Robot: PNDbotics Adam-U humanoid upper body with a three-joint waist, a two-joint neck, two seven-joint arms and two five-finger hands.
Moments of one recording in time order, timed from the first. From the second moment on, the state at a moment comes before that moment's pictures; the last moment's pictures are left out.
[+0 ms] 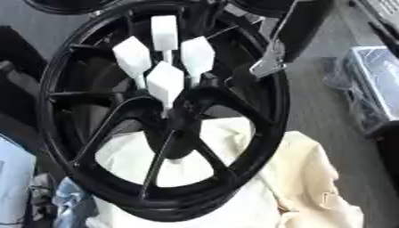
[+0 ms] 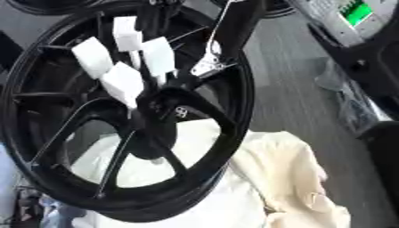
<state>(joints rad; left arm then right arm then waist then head) -0.07 0.34 0.14 -1.80 0.28 0.05 0.44 -1.17 -0.60 0.55 -1.66 0.08 0.05 0.89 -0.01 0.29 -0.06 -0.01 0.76</state>
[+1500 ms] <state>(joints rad) -0.07 0.32 0.14 -1.80 0.28 0.05 0.43 -1.15 -0.57 0.54 -1.61 0.23 0.09 0.83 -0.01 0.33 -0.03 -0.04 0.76</state>
